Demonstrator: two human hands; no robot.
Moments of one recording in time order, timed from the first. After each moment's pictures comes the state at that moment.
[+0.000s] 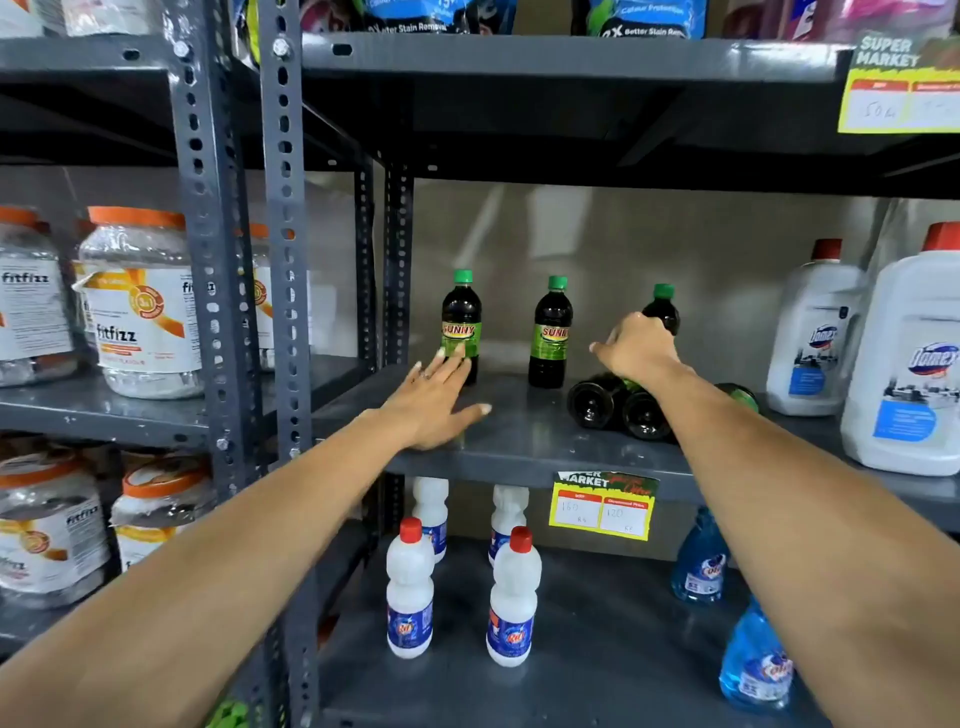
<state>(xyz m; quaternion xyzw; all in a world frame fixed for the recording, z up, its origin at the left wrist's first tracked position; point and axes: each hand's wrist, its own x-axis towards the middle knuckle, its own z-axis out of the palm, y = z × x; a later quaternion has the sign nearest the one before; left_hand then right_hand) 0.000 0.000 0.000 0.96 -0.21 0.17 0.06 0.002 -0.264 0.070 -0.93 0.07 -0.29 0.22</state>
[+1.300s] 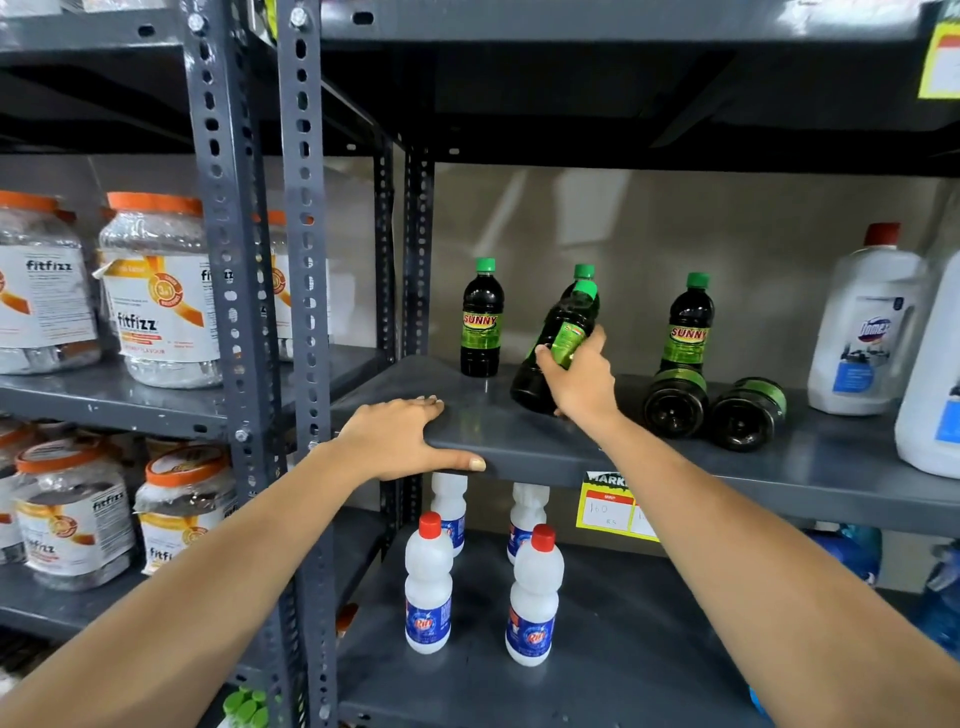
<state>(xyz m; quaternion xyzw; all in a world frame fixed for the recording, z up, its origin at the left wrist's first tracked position) -0.036 0.048 -0.022 0.98 -0.14 0.13 0.03 0.021 -0.179 0.006 -0.84 0.01 -0.29 0.46</state>
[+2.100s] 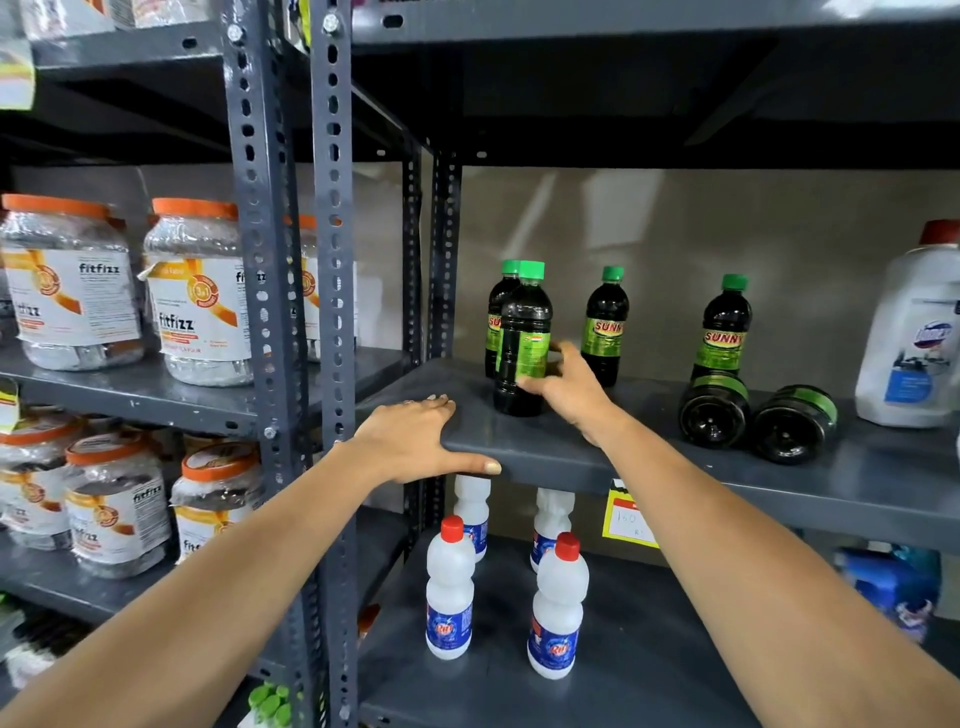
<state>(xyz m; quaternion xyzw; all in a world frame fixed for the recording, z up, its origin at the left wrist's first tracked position) -0.033 0.055 -0.023 0.98 -0.13 0.13 -0.01 0.042 -0.156 -0.001 -0.80 -0.12 -0.13 0.57</state>
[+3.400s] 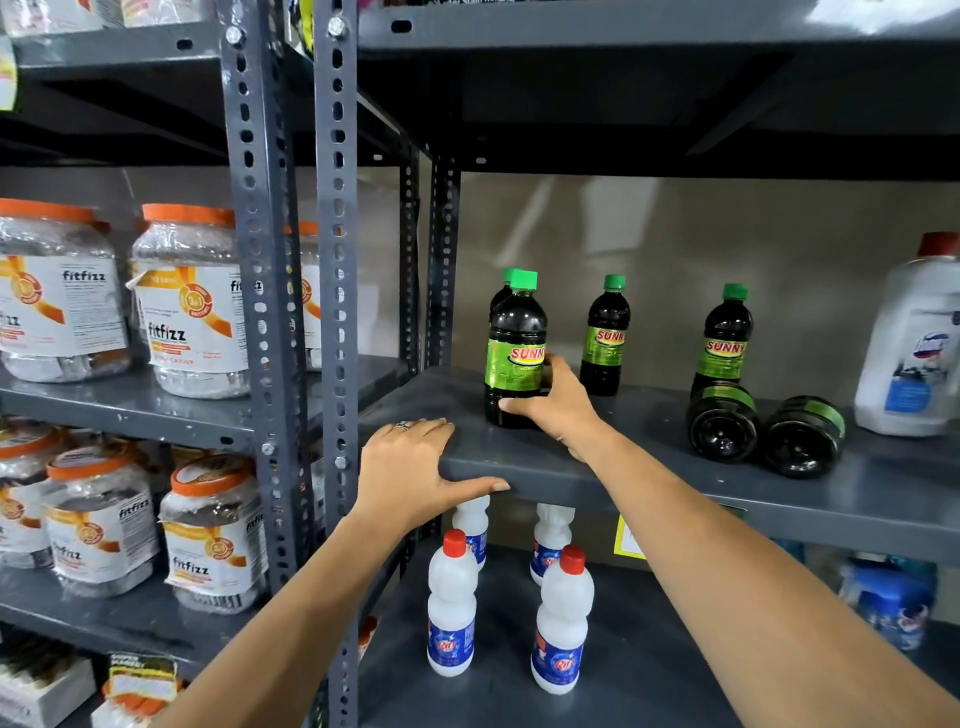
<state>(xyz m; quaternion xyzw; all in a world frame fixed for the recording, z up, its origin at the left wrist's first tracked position) -0.032 0.054 -0.067 0.90 -0.13 0.41 0.09 0.043 -0.136 -0.007 -0.82 -0.10 -0.16 0.54</state>
